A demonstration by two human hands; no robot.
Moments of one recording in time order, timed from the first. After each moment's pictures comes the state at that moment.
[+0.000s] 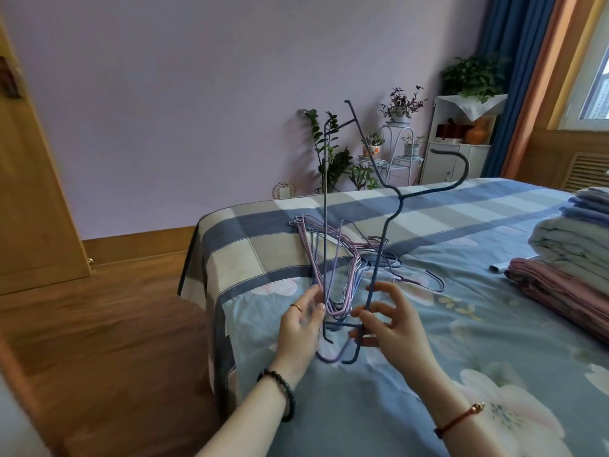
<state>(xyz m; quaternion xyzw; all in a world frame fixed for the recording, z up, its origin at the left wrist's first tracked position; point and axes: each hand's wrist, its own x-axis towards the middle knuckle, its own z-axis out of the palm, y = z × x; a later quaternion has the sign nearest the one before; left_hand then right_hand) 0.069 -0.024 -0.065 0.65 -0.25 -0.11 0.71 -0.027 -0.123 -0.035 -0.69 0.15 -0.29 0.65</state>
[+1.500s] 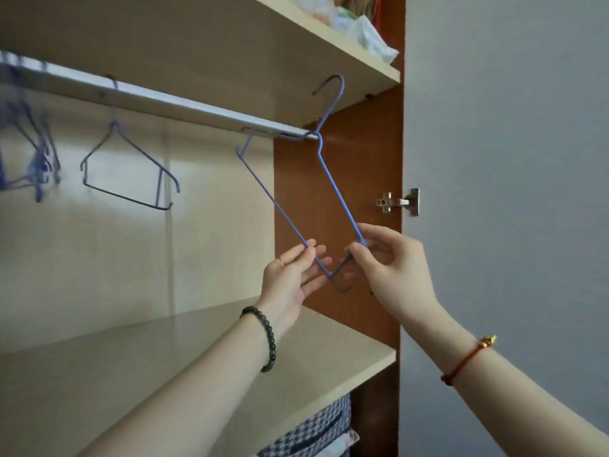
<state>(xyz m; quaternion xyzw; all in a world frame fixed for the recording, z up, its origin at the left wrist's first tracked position) -0.055 0.626 0.186 0.52 0.04 0.41 0.75 0.011 0.512 0.194 -0.56 -0.45 -0.13 0.68</state>
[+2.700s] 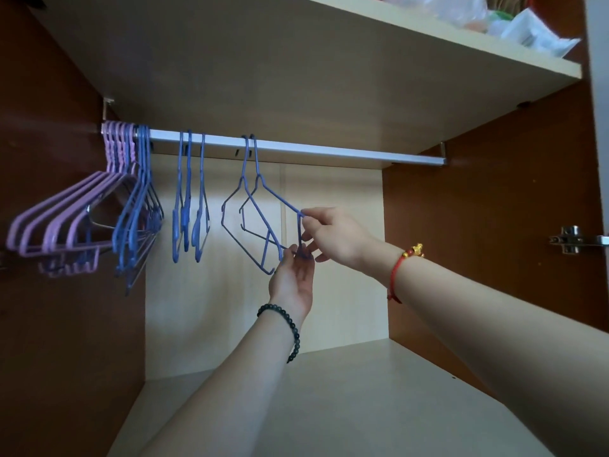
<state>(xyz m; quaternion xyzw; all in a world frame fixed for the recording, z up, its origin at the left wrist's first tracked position) -0.130 0.801 0.255 0.25 0.04 0.58 0.77 -0.086 0.727 0.311 -0.57 -0.65 0.02 0.50</state>
